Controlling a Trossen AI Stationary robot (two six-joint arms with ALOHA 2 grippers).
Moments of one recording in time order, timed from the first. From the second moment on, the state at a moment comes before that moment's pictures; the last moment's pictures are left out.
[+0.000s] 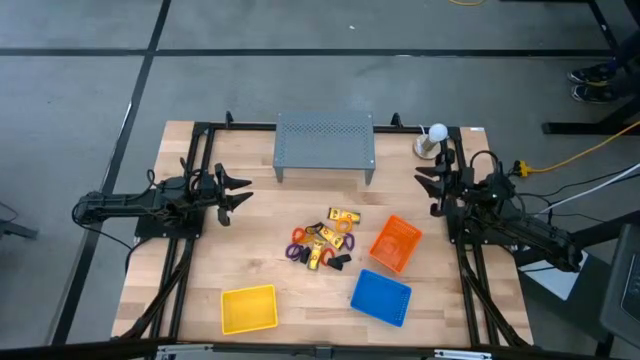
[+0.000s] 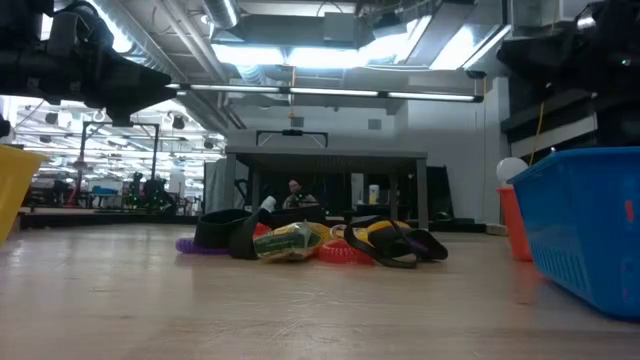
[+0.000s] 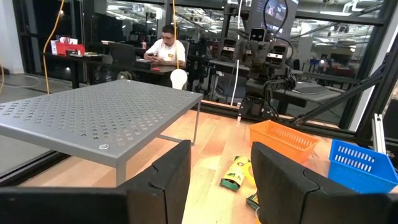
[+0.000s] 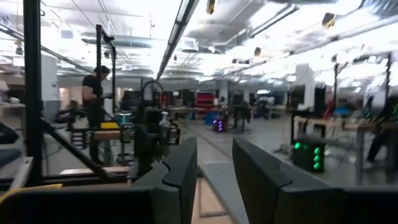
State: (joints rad) left arm 0.07 0.03 0.01 0.04 -0.22 -0.12; right arm -0.46 0.01 0.02 0.33 -0.28 0.11
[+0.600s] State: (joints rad) left arm 0.07 0.03 0.01 0.06 -0.25 -0.12; right arm -0.34 0.51 0.02 0.77 -0.18 0.11
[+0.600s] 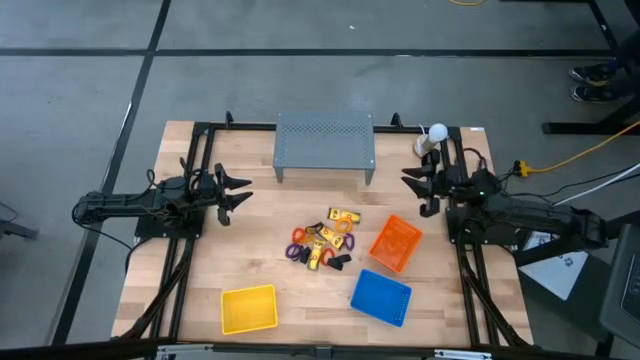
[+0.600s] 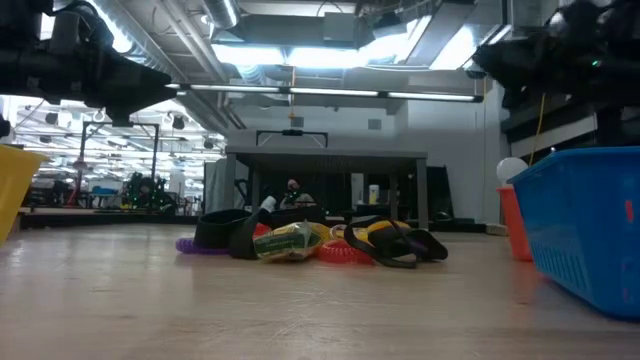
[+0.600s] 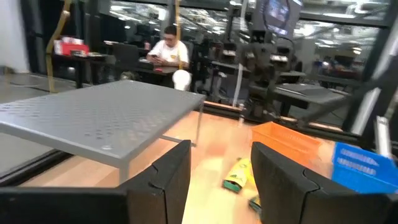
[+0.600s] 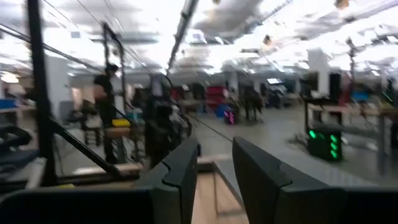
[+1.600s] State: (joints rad) left arm 0.07 0.03 0.03 0.23 -0.59 -0.15; right arm -0.18 1.26 0.49 0.76 -0.15 -0.12
